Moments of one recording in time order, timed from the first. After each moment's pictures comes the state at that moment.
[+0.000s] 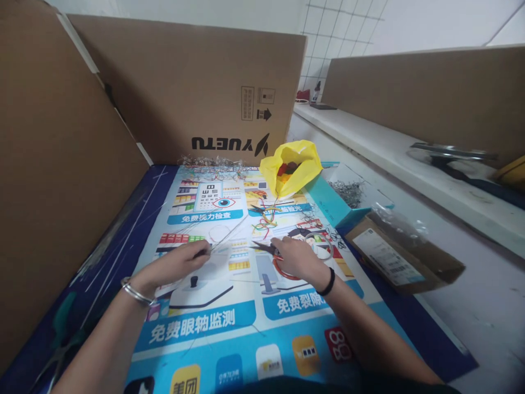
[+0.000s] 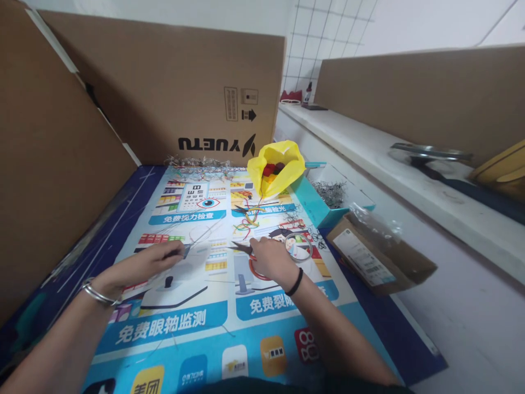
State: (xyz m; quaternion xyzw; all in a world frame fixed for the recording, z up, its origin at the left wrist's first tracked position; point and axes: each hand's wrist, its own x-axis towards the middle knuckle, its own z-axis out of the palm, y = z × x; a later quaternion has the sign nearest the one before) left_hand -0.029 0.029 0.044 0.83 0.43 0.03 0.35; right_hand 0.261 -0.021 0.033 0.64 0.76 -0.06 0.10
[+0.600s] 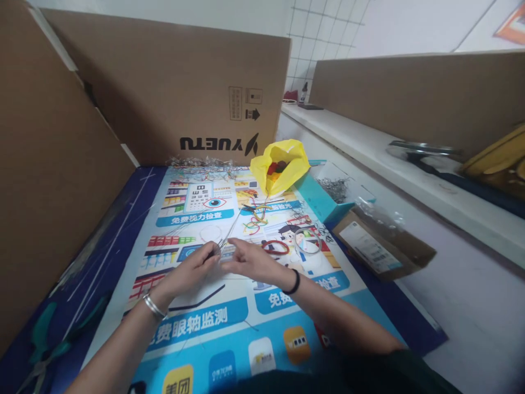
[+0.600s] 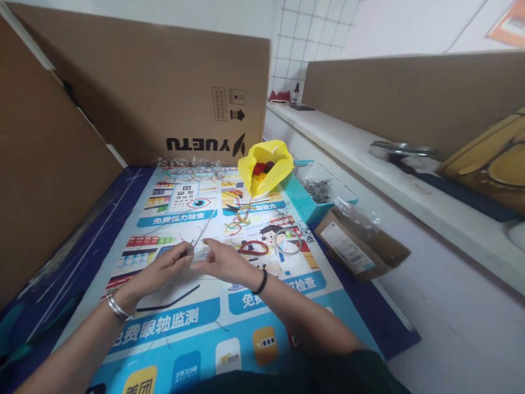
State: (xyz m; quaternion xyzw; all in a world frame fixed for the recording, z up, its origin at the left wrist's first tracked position) left_hand 0.007 0.009 0.017 0.79 0.40 0.18 0.42; right_hand 0.204 -0.020 0.012 0.49 0.74 -0.39 -0.26
